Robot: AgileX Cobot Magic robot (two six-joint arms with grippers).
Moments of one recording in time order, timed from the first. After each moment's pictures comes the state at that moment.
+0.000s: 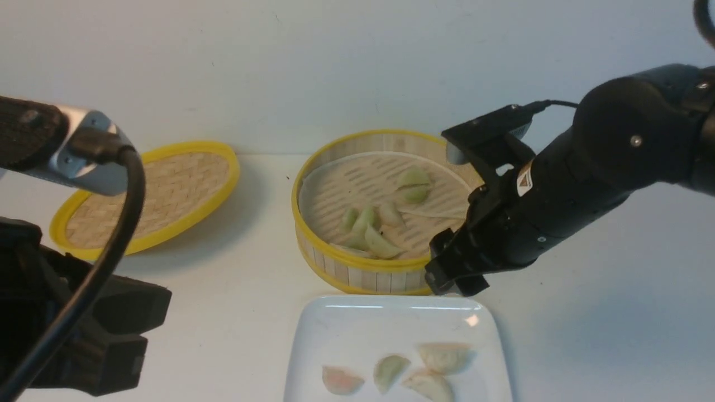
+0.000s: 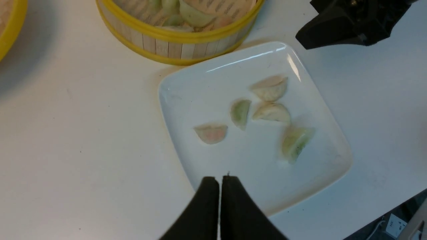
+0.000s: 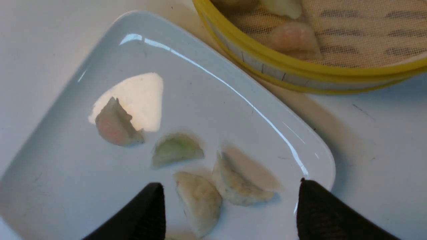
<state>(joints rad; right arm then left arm) 0.59 1.58 -1.23 0.17 0.95 -0.06 -0.70 0.83 -1.01 -0.01 1.05 -0.33</state>
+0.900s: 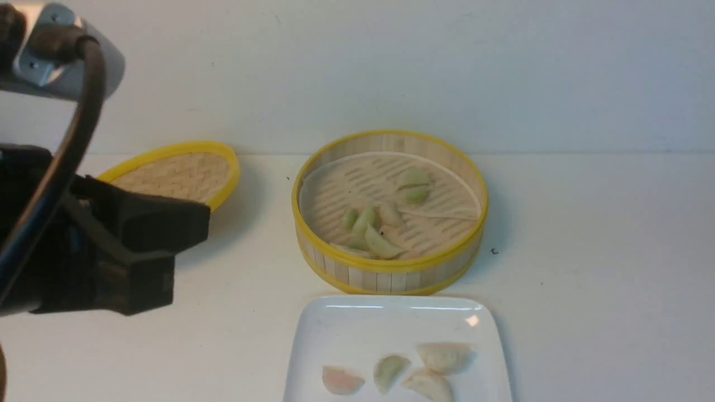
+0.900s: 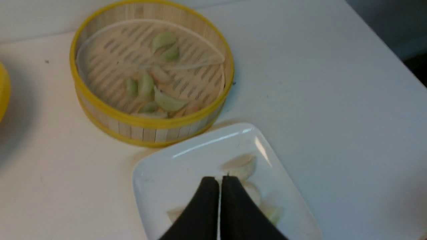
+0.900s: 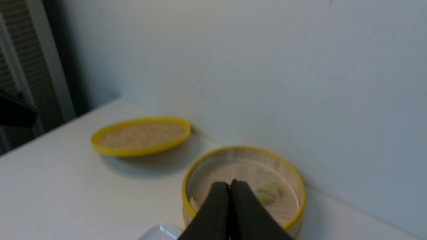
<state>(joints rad) 0.59 0.39 -1.04 0.01 0.91 0.02 -0.70 0.84 -1.01 -0.02 0.77 -0.31</state>
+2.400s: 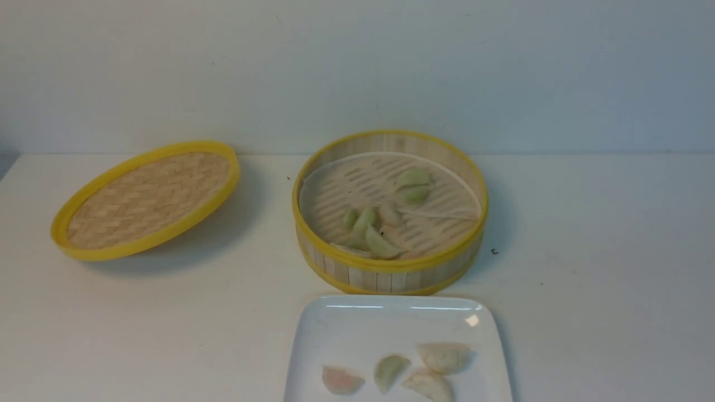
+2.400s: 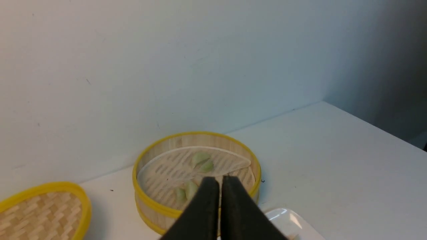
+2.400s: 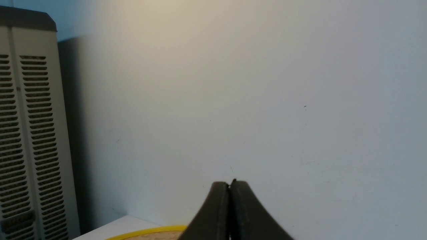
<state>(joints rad) 0.59 -0.02 -0.63 -0.03 0.56 0.12 -0.70 0.36 -0.79 0.13 0.65 -0.20</state>
